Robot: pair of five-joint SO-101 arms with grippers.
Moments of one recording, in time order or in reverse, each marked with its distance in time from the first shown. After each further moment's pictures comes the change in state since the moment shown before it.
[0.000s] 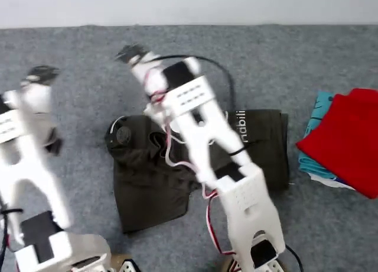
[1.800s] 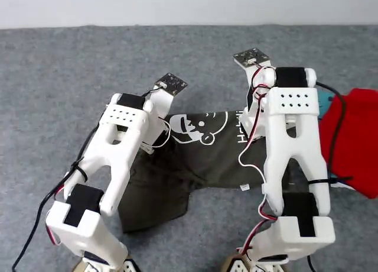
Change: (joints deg) left arm 37.0 14.1 8.0 -22.8 16.7; right arm 27.7 -35.5 48.0 0.0 2.3
